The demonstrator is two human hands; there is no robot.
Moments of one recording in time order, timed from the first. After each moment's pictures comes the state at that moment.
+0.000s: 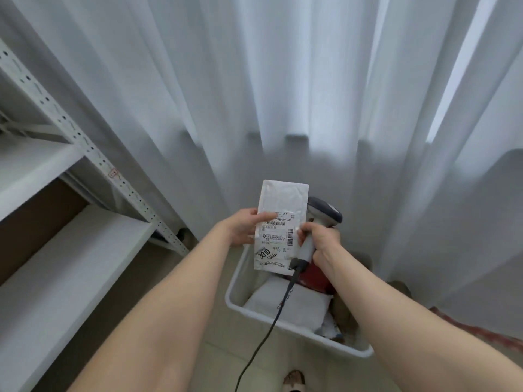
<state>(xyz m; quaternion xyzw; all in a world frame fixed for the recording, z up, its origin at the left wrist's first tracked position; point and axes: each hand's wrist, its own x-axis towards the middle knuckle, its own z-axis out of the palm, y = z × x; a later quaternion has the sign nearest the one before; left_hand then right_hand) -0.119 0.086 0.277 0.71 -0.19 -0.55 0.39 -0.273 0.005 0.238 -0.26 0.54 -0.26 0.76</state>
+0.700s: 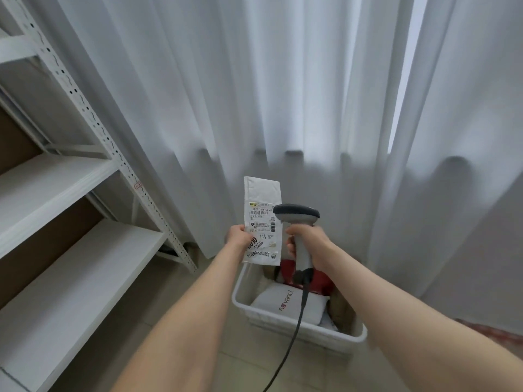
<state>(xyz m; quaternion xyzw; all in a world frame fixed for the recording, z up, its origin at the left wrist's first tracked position) -0.171 0.197 0.292 0.81 -0.13 -0.33 0.46 -0.346 0.131 0.337 -0.44 0.42 -0.17 0.78</state>
